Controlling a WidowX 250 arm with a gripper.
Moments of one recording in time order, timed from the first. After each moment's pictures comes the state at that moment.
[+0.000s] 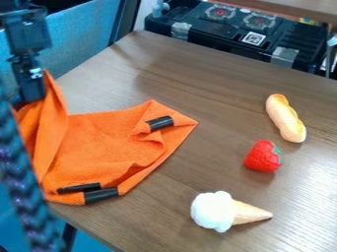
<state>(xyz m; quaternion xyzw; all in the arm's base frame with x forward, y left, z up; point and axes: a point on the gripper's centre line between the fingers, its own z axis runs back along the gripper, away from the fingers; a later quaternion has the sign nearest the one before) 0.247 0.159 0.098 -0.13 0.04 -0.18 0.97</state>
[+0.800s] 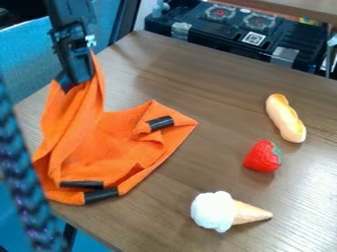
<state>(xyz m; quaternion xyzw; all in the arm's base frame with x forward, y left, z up) 0.279 0.101 0.131 -0.20 0.04 -0.11 0.97</state>
